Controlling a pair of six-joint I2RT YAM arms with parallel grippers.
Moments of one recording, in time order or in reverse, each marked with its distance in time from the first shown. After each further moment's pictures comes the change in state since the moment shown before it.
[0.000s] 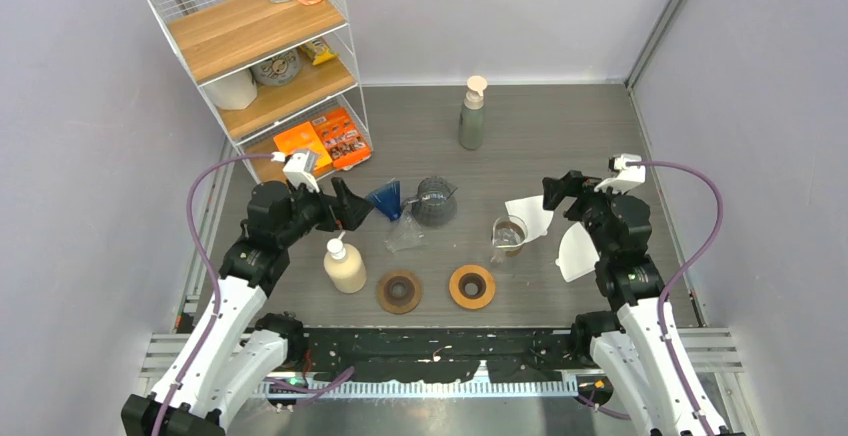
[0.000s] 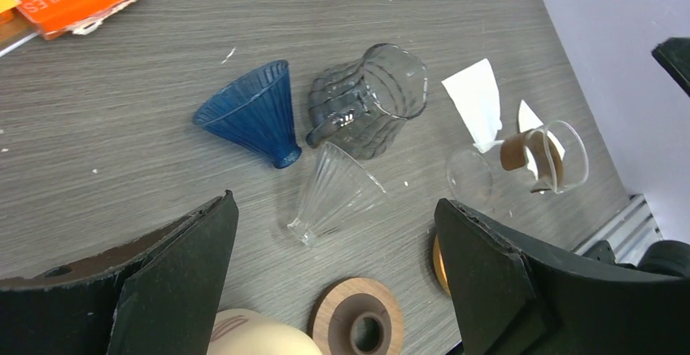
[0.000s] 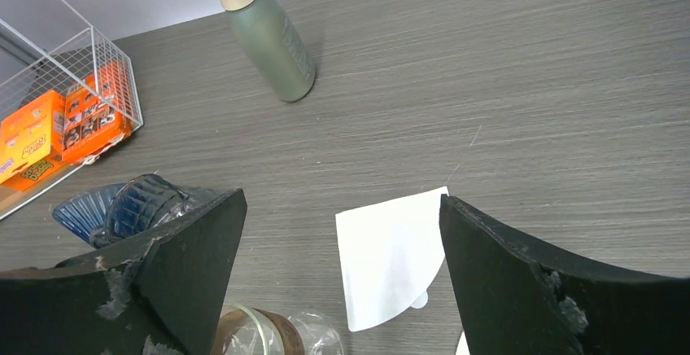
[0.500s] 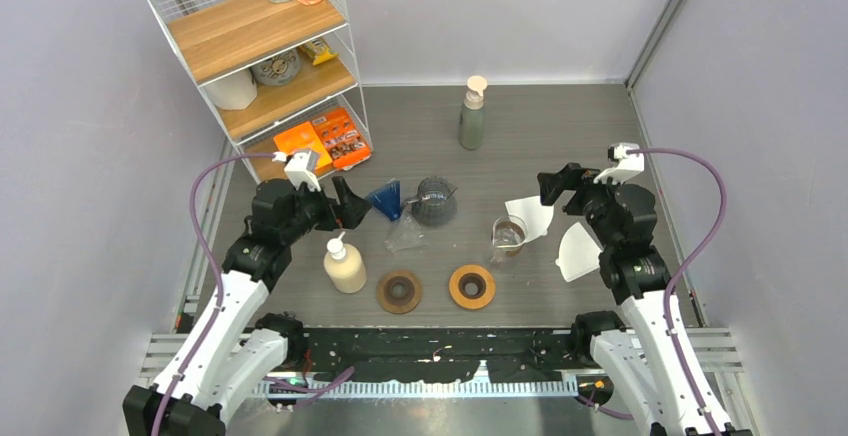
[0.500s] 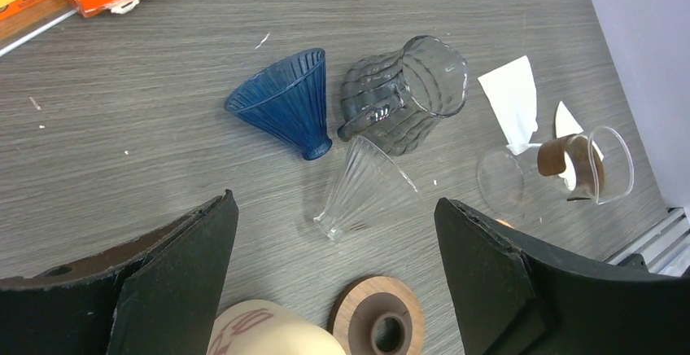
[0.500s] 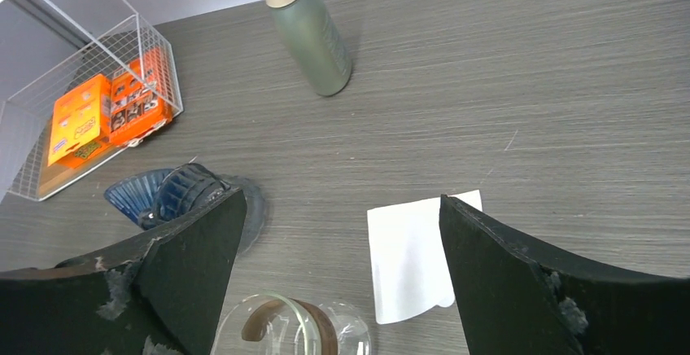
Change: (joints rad) left arm 0.000 0.032 0.002 -0.027 -0.072 0.015; right arm 0.000 0.040 0.095 -0.077 -0.078 0.013
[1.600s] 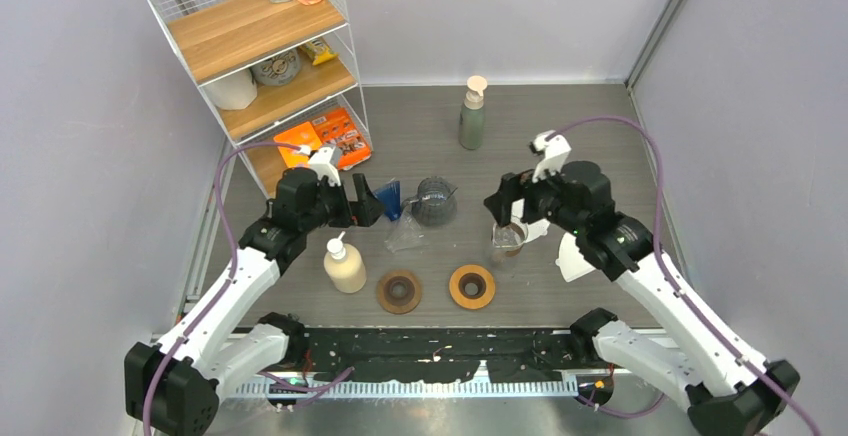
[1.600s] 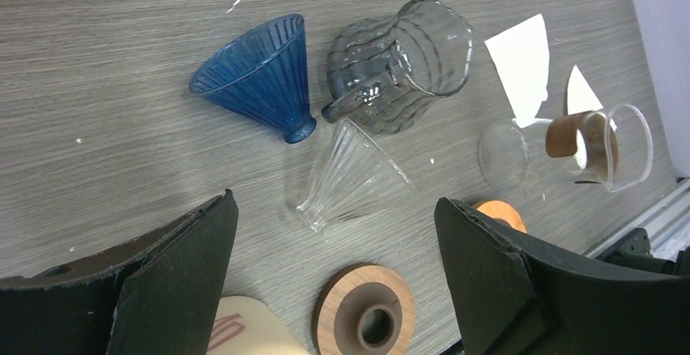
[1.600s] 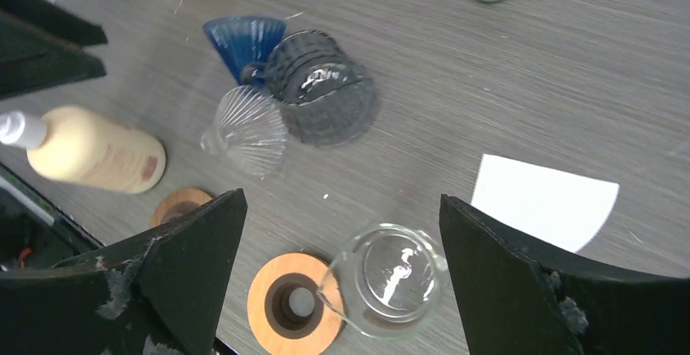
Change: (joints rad) left arm -0.101 0.170 0.064 -0.013 -0.040 -0.015; right arm 0.346 0.211 0.251 -0.267 -0.041 -0.095
